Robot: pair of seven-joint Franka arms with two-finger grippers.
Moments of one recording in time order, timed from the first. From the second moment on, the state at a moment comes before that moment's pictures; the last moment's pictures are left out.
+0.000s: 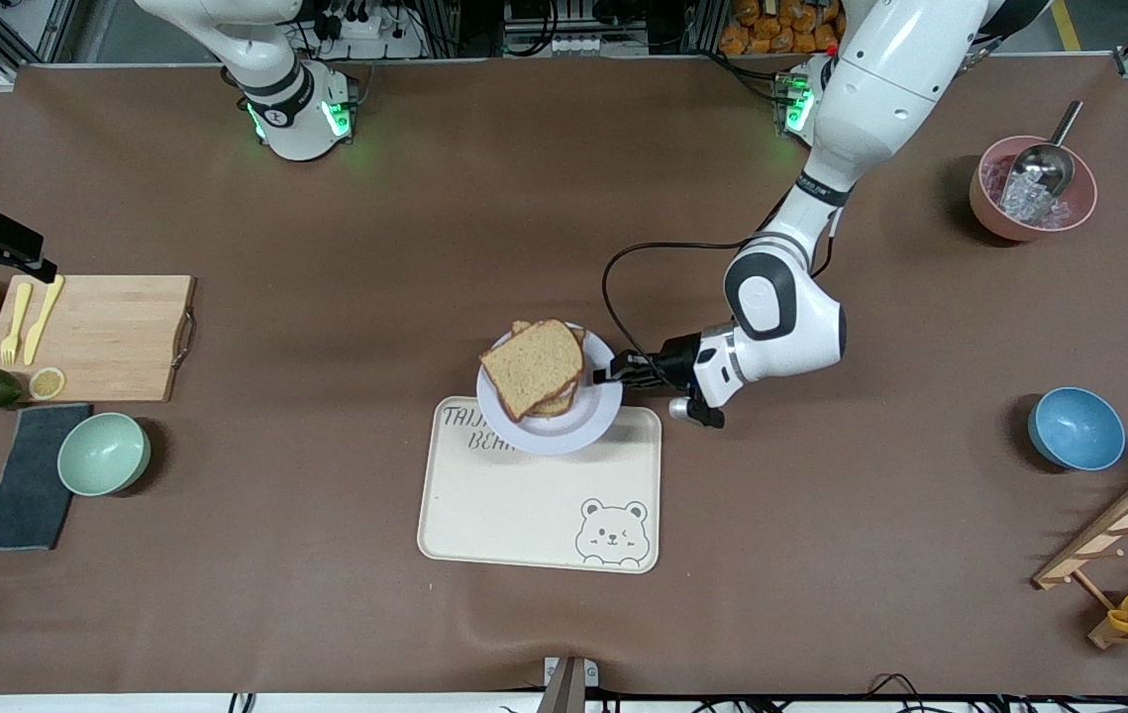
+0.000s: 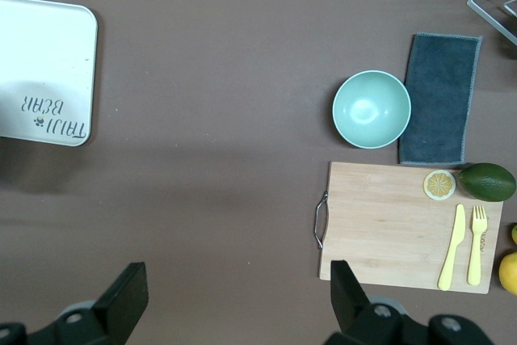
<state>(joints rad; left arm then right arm) -0.40 0.63 -0.13 -1.81 -1.48 2.39 0.64 -0.07 0.03 -0.02 -1.51 0.04 1.54 -0.17</state>
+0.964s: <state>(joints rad) -0.44 0.84 -0.14 -1.54 -1.53 2.66 0.43 -0.07 0.03 -0.02 -1.51 0.04 1.54 -0.17</state>
